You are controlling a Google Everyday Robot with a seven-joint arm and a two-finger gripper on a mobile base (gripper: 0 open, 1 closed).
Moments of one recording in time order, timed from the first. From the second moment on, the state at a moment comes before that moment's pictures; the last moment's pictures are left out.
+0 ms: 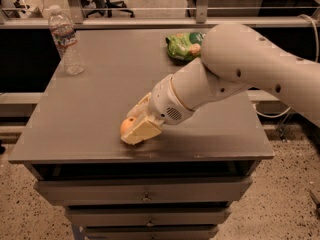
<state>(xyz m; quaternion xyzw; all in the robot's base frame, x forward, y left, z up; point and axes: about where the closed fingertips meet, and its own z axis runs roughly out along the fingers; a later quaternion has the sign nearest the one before) 0.462 0.047 0.851 -0.61 0.69 0.27 0.29</state>
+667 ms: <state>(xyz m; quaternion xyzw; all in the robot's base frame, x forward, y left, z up) 0.505 -0.026 0.883 -0.57 0.73 0.20 0.31</state>
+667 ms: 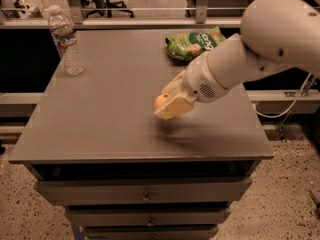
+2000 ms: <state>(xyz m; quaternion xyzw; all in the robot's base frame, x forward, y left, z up) 0.577 -0.128 0.970 -0.51 0.75 0.08 0.41</state>
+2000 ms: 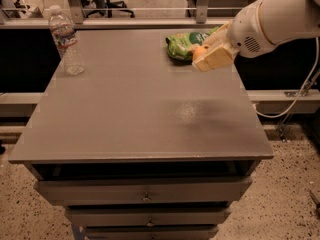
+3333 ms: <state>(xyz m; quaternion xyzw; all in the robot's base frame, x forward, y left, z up) 0.725 -0.161 0.909 -0.43 0.76 0.07 0.48</state>
